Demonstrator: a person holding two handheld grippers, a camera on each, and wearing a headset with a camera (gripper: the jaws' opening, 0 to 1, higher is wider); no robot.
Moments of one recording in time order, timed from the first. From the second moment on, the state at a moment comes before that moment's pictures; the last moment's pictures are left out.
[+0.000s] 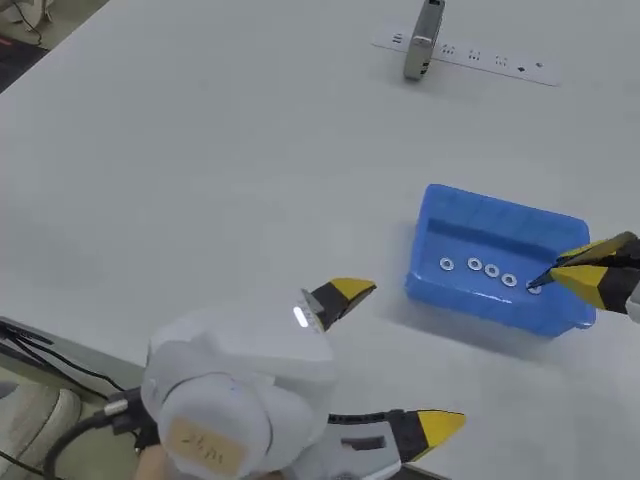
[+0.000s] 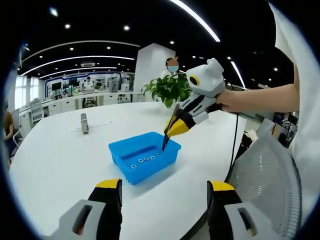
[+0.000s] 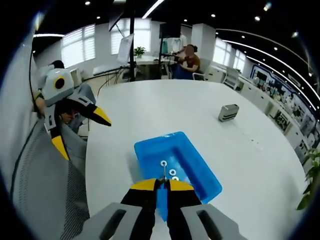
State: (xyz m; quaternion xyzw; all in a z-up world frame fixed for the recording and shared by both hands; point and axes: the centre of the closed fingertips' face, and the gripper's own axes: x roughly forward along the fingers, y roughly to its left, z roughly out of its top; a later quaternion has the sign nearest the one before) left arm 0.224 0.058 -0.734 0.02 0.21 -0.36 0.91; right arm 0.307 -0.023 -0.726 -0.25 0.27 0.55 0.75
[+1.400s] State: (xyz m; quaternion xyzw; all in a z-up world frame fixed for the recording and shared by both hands) left arm 0.223 0.057 -0.736 0.03 0.21 -0.36 0.91; right arm 0.237 0.009 -0.823 -0.31 0.25 0.67 0.63
